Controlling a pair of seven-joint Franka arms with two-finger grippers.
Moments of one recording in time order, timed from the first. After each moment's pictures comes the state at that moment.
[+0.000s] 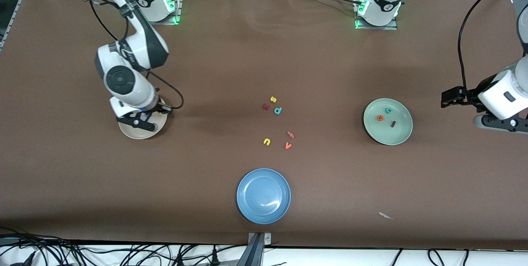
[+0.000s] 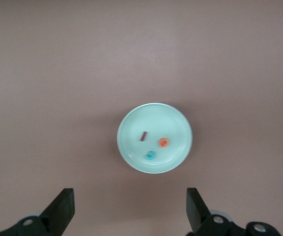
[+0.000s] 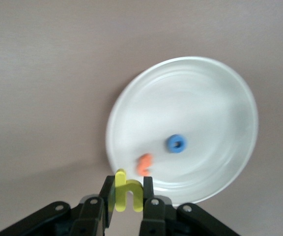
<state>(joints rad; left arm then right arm) 0.28 0.27 -0.34 -1.40 0.07 1.55 0.05 -0.12 0.35 0.36 -2.01 -0.28 2.16 0.61</state>
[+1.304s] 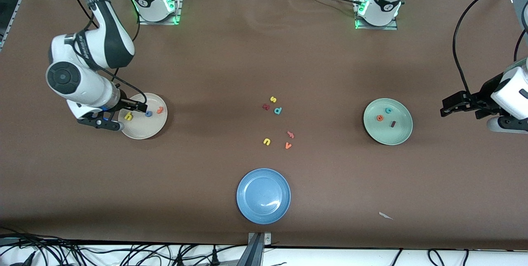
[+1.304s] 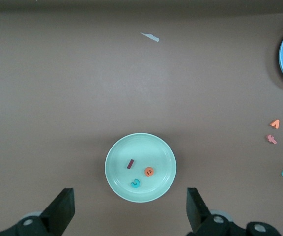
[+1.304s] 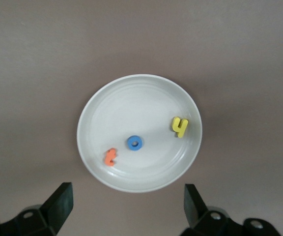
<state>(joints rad) 0.14 0.25 -0.16 -1.43 0.00 1.71 0.02 -0.16 0.26 0.33 -1.88 -0.18 1.95 0.43</state>
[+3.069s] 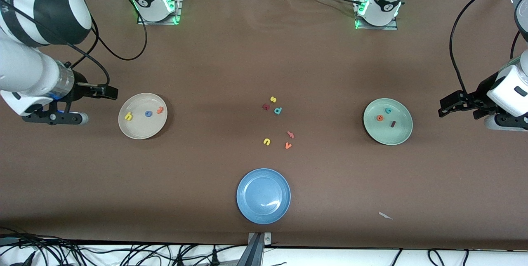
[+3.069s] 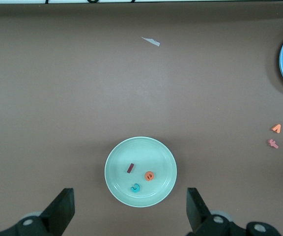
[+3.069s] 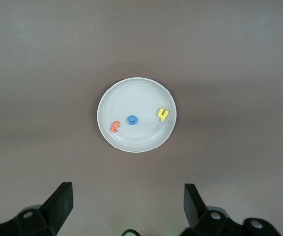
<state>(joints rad) 0.14 0.22 -0.16 -1.47 0.00 1.74 0.01 0.07 0.29 0.09 -1.40 -0.10 1.49 0.18</state>
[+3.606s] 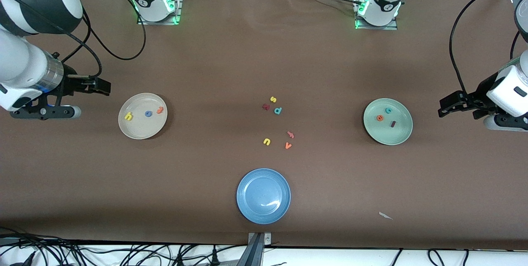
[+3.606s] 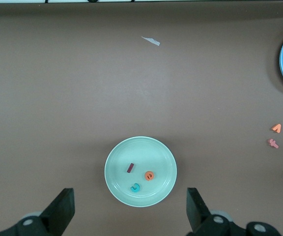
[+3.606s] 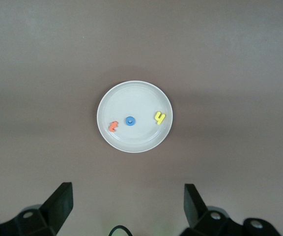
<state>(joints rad) 0.14 0.22 -0.16 -1.47 0.00 1.74 0.01 0.06 0.28 0.08 -1.38 -0.10 1.47 0.10</state>
